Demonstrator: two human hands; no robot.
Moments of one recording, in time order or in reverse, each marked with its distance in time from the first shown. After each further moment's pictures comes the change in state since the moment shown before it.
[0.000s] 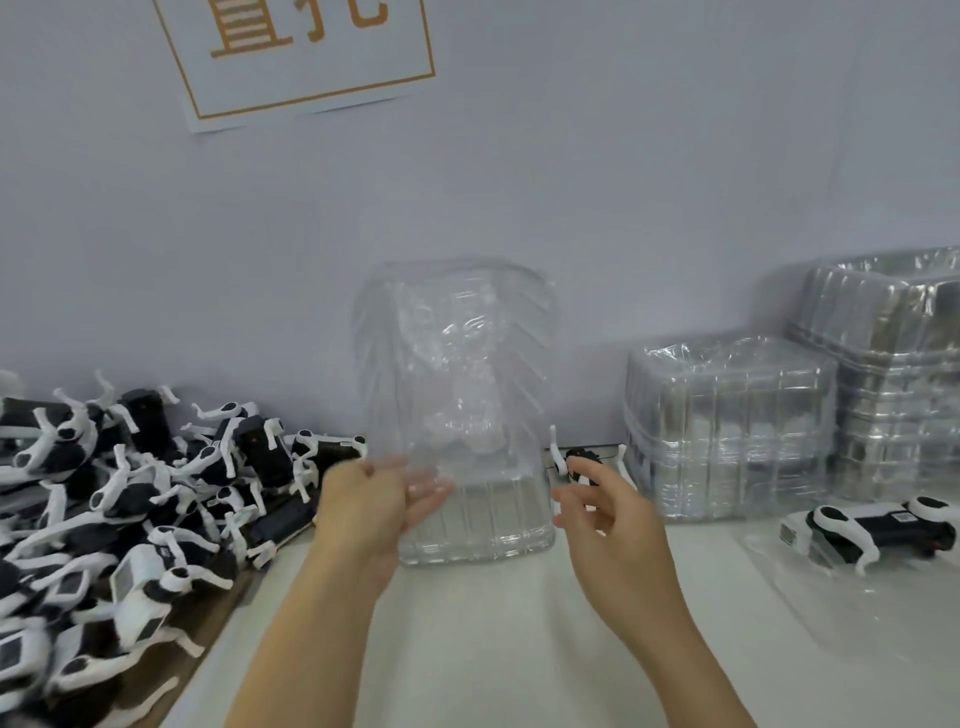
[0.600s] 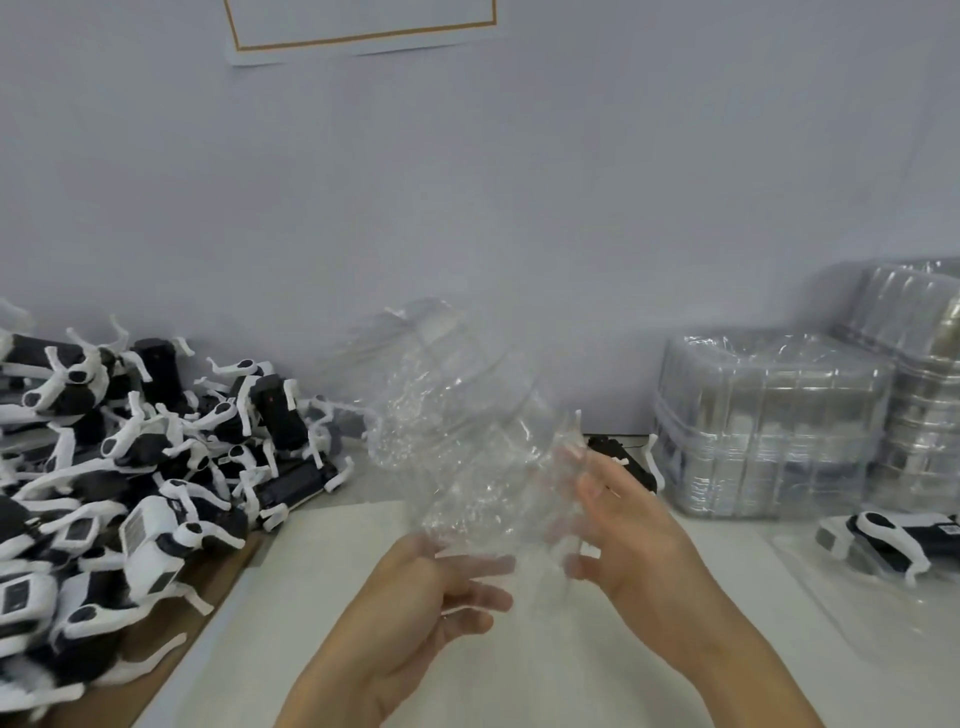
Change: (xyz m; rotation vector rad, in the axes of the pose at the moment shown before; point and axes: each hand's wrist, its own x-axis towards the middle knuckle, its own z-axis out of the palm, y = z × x) left_hand -0.039 -0.049 -0.047 0.026 -0.385 -0.330; right_hand -0.002 0.001 0.006 0.553 -0.445 0.143
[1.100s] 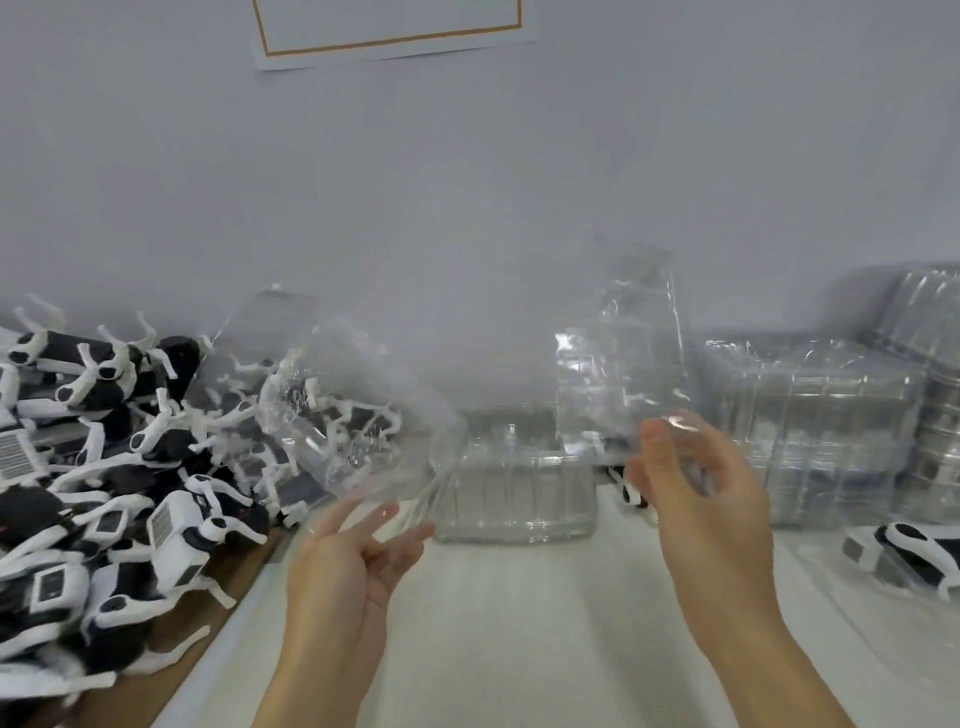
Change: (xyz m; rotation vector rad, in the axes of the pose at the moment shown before) left_hand -0.002 0.018 -0.034 -0.429 0.416 0.311; right_hand 0.003 -0.019 0.010 -0.275 0.572 -0.360
